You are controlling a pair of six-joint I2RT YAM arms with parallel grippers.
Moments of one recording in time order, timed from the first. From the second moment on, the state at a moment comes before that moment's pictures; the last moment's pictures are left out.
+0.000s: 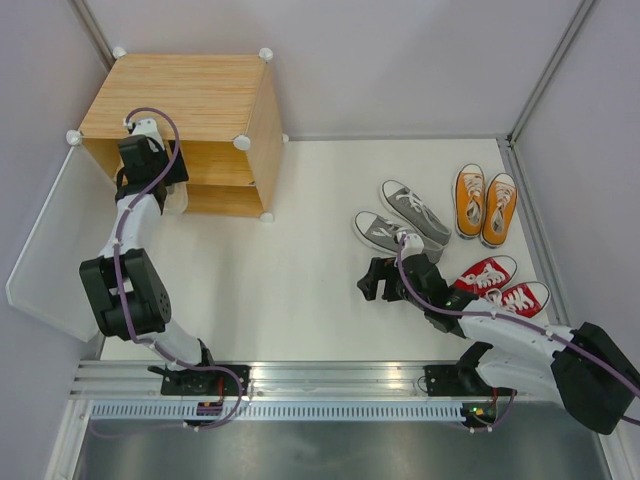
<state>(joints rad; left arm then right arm) 0.25 1.63 1.28 -0.09 -0.02 0.04 0.74 1.07 0.37 0.13 0.11 0.58</state>
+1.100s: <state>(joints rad) 0.25 1.63 1.26 0.00 -0.02 0.04 0.74 1.13 0.37 0.13 0.11 0.57</state>
